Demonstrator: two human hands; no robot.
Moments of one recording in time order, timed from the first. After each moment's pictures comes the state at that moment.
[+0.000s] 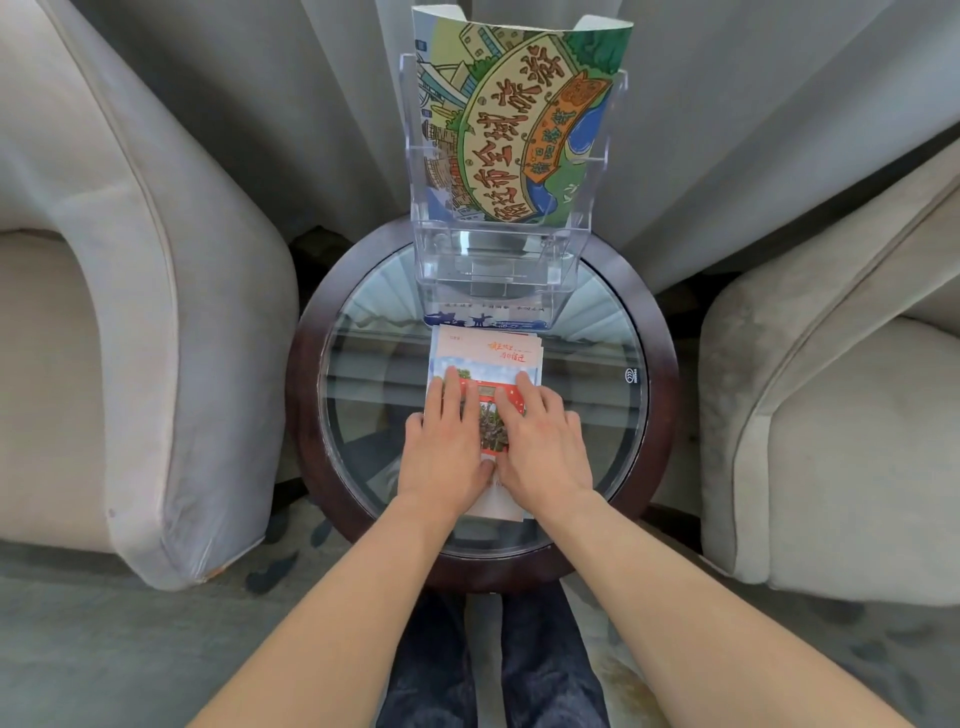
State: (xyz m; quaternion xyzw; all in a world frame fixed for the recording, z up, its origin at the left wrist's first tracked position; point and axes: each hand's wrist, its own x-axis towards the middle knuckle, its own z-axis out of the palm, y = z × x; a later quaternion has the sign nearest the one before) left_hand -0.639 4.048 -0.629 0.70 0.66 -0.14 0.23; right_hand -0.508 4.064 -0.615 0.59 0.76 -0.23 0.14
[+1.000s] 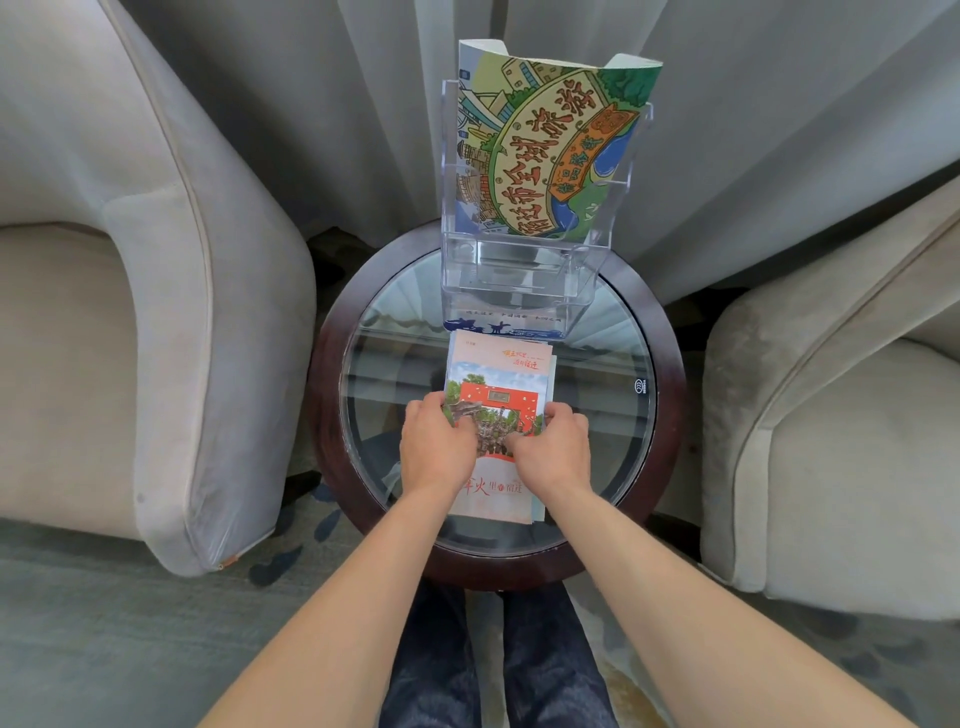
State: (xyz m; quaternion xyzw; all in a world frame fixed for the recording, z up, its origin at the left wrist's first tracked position) left_hand -0.653 4.062 -0.600 0.36 0.82 0.13 0.42; right_hand -0.523 4.070 -0.610 0.79 0.41 -0.45 -0.04
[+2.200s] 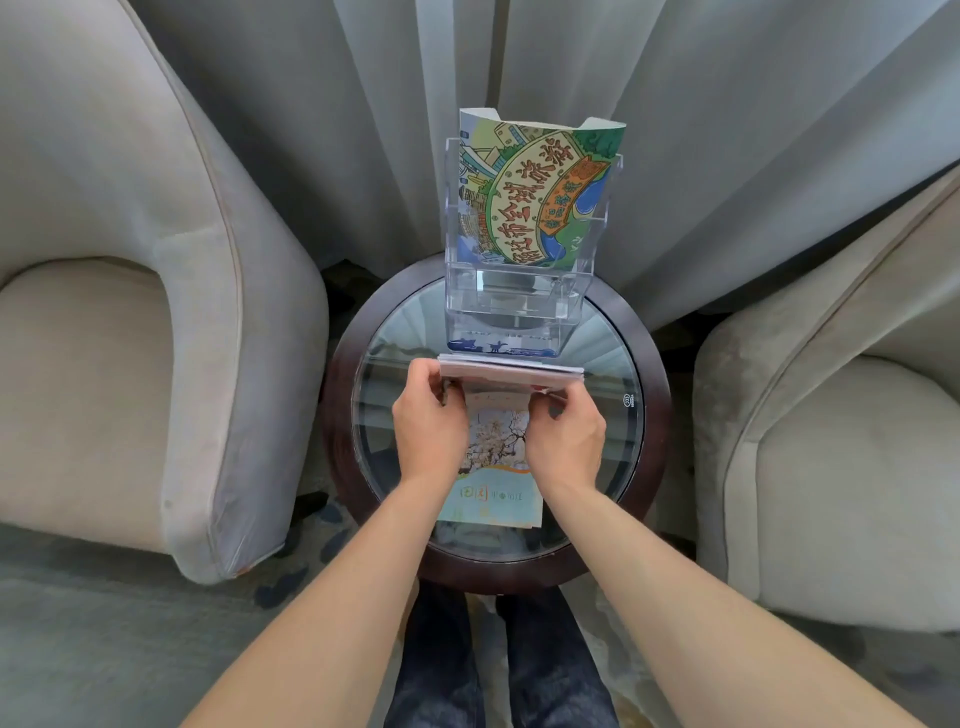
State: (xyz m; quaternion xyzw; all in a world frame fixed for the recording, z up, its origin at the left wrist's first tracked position) left_hand -0.659 4.079 -0.553 0.35 0.79 0.35 0.35; right_hand -0.529 4.081 -0.553 0.79 0.43 -0.35 -0.26
